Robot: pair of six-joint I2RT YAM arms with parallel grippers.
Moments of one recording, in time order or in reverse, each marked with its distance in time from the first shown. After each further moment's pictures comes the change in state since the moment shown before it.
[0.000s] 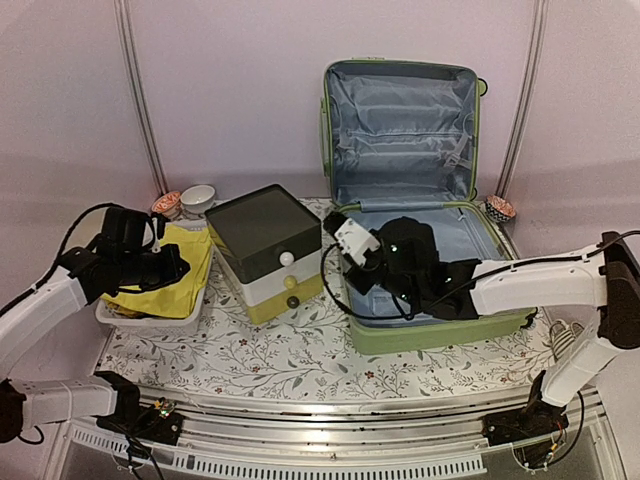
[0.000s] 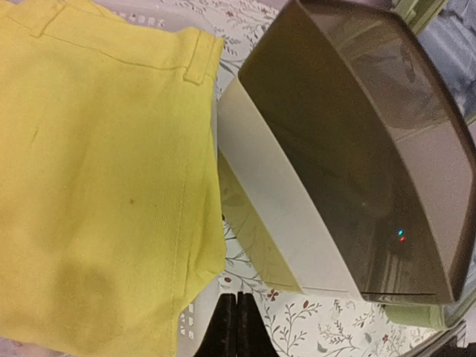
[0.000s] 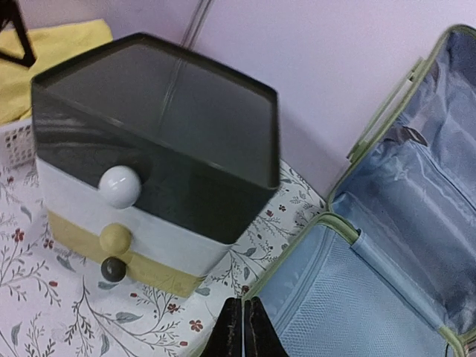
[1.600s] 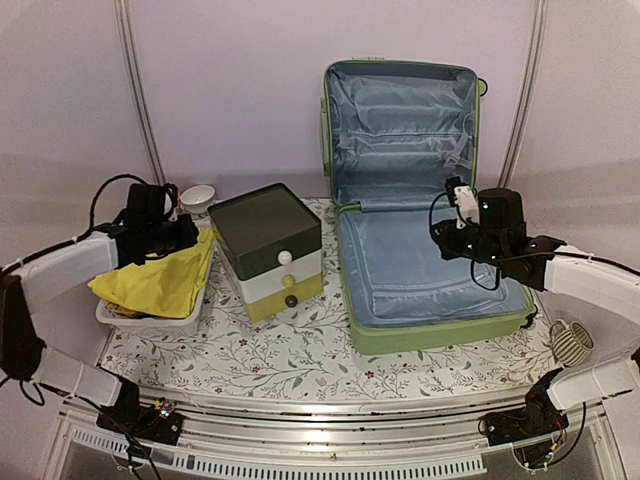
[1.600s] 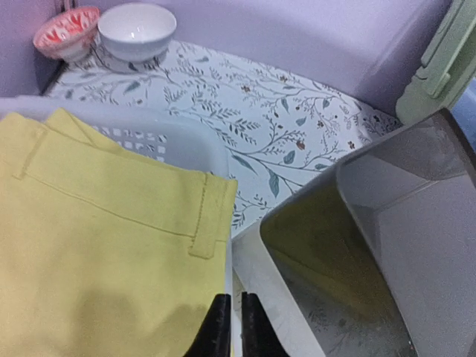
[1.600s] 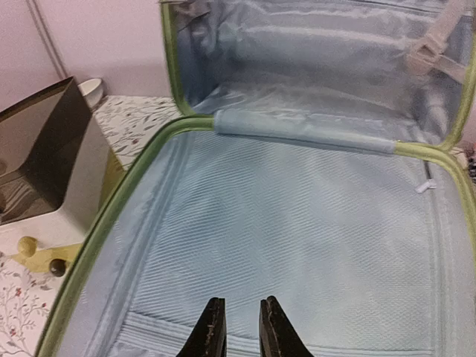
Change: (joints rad) left arm 0.075 0.421 0.150 0.338 -0.080 0.114; right arm -0.476 -0.357 -0.150 -0.350 -0.276 0.516
